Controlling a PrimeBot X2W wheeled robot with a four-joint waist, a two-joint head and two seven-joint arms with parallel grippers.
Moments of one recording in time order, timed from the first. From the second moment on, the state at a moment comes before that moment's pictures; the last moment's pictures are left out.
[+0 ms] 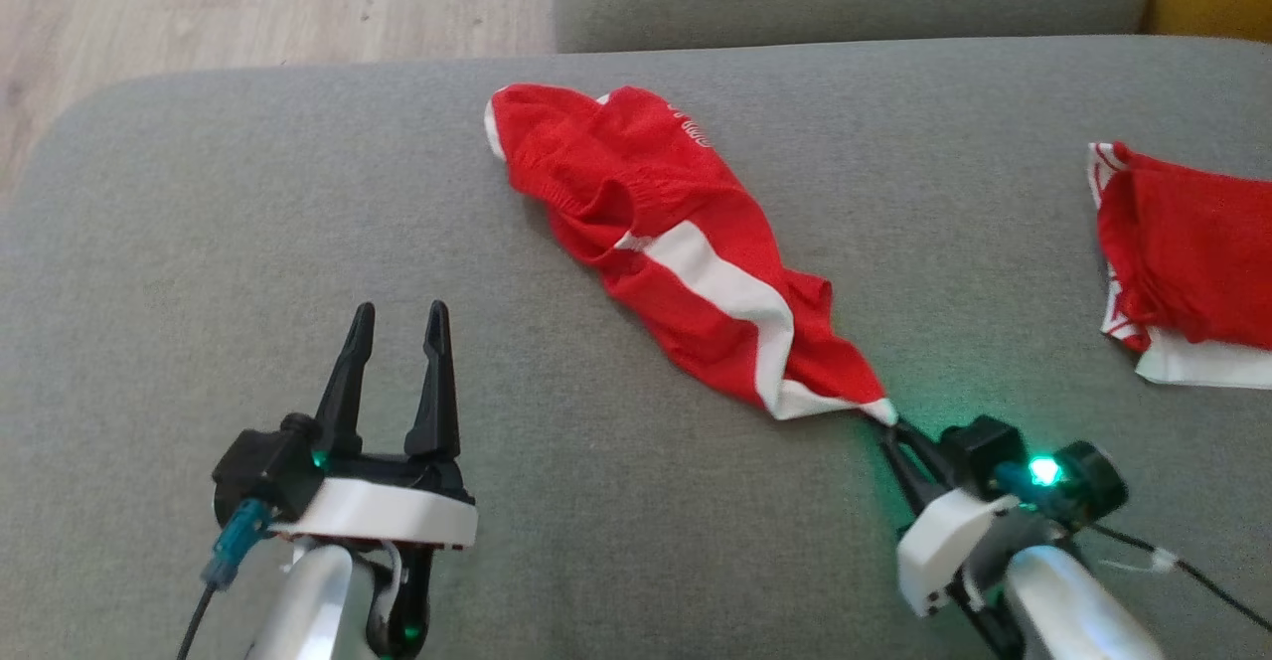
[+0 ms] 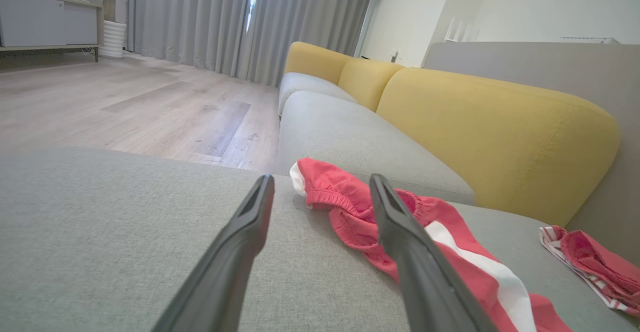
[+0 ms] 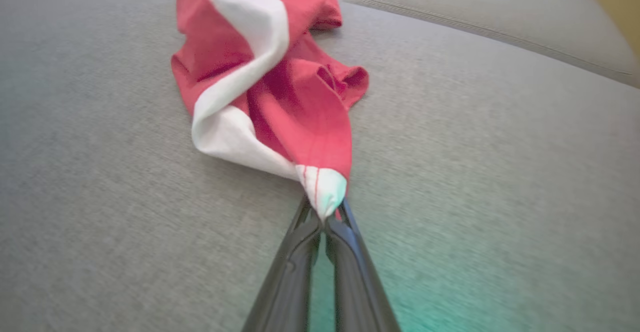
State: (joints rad) left arm -0.19 0.04 -0.19 0.32 -0.35 -0.12 -0.25; right arm -0.24 -0.16 0.37 0.64 0.04 0.13 -0.15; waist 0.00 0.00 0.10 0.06
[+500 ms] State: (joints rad) left arm -0.19 0.04 -0.19 0.32 -0.34 -0.12 -0.25; right arm -0.19 -0.20 0.25 0.59 0.09 0.13 -0.11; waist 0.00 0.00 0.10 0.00
